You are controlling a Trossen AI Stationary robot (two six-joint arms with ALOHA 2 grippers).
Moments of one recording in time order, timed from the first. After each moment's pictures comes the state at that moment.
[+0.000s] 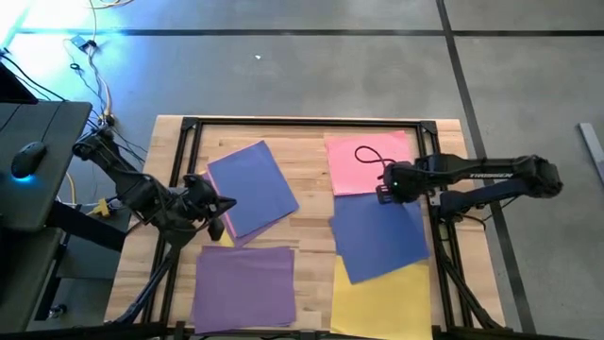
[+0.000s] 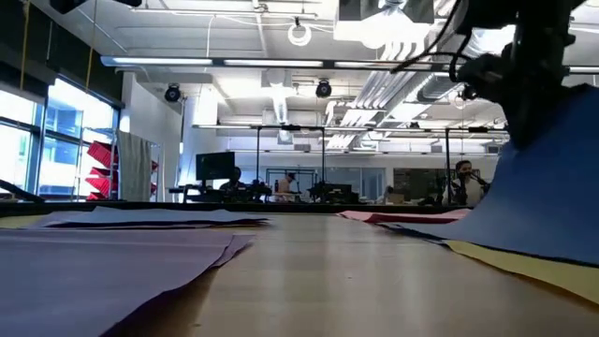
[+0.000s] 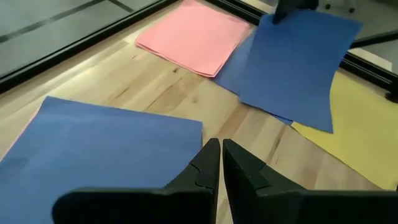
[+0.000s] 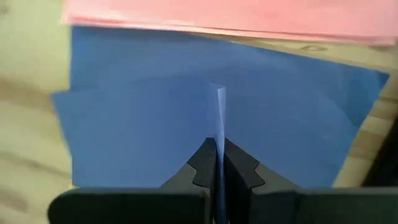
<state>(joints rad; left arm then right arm) -0.67 1.01 1.03 -0.99 -0.88 -1.09 -0.10 1.05 0.76 -1.08 0.04 1.34</state>
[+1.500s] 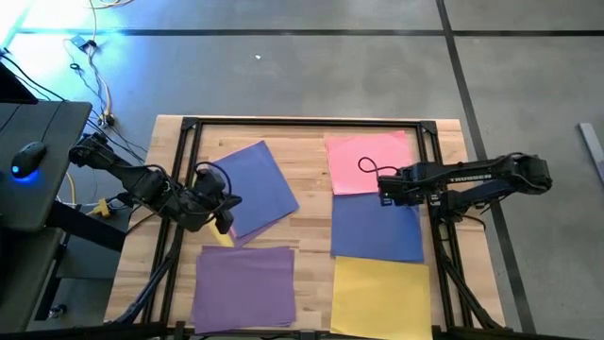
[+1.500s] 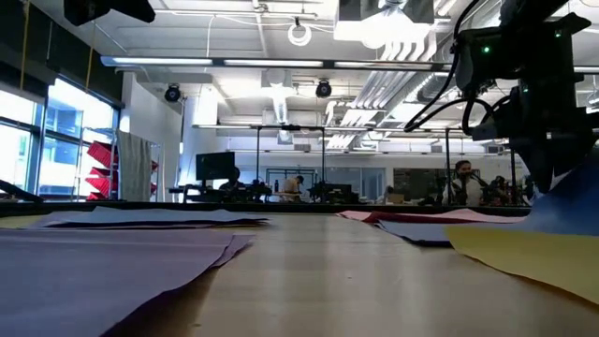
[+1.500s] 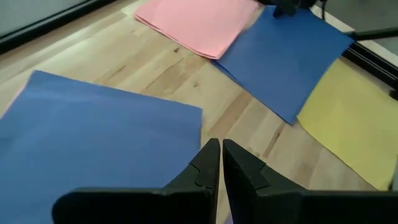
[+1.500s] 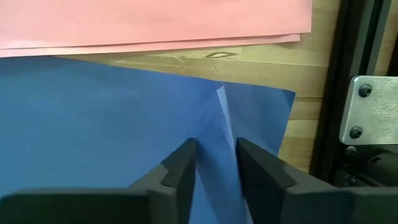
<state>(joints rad) -0.53 1.01 1.03 -0.92 -0.68 -1.00 -0.10 1.21 0.67 -1.14 0.13 1.41</state>
